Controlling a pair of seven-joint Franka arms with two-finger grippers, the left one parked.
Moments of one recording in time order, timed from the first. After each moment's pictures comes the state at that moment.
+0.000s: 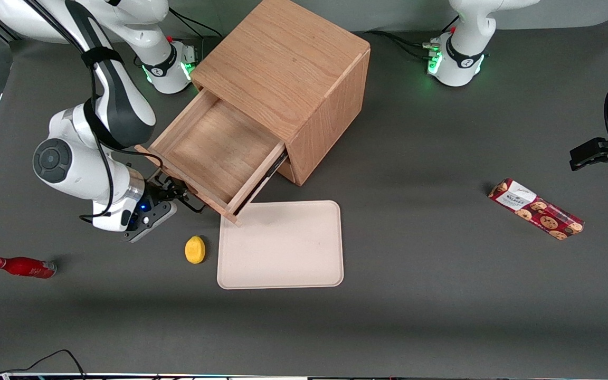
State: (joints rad) arm -0.09 0.28 0.34 -1.83 0.04 2.06 -0.36
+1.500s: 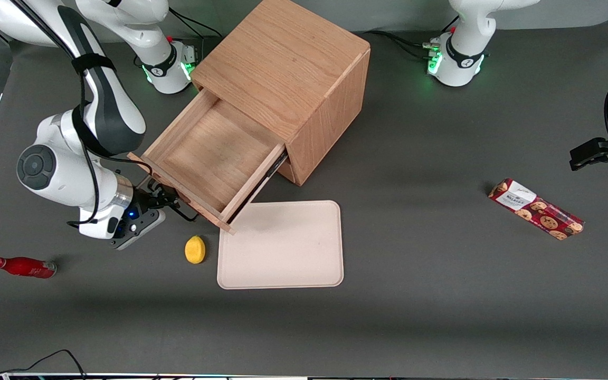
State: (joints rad) arm -0.09 0.30 0.31 -1.78 0.04 2.06 -0.38
